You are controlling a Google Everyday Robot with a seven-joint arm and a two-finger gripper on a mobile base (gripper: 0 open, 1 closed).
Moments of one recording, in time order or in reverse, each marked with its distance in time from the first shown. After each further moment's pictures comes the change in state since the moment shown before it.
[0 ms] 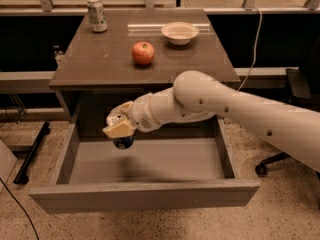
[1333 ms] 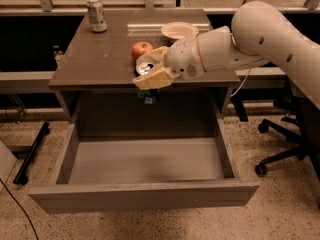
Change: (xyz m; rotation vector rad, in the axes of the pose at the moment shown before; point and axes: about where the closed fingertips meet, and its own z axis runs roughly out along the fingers) arm -0.091 -0.038 -0.152 0.006 -0.090 -0.185
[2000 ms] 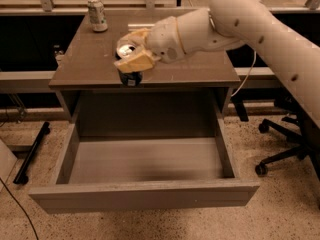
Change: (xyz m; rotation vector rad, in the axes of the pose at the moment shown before) arm -0.040 -0.031 0.031 -0.016 -0.035 -0.122
